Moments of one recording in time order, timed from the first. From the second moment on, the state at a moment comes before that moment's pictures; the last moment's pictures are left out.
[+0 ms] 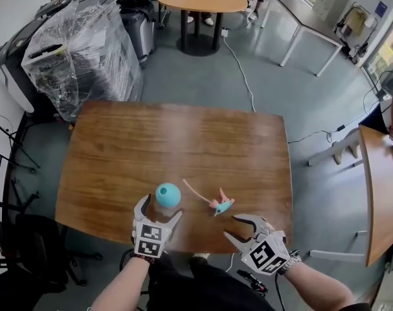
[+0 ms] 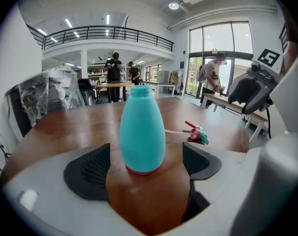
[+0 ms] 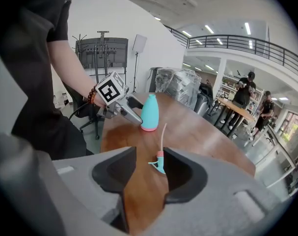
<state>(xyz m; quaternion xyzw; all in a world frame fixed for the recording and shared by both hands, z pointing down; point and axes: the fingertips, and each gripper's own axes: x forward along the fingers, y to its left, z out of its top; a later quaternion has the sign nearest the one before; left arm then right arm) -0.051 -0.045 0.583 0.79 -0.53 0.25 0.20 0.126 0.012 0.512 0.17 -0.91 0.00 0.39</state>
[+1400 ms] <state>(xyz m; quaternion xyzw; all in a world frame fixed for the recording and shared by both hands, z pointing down) -0.047 -0.057 0.595 0.82 -0.46 0.30 0.17 0.117 -0.009 0.610 0.05 -0.86 -0.06 0.51</state>
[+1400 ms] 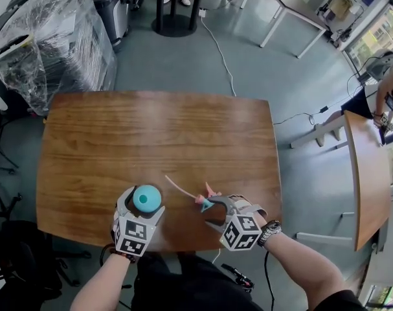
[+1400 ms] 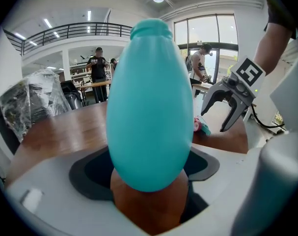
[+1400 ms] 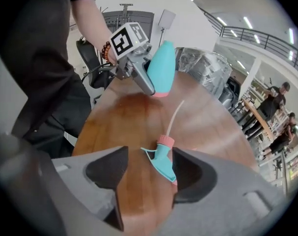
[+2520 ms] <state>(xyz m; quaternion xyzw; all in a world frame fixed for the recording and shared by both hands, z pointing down) -0.066 -0.062 0.621 0.82 -0.46 0.29 0.16 0.108 0.005 0.603 0.11 -0.87 0.00 0.48</state>
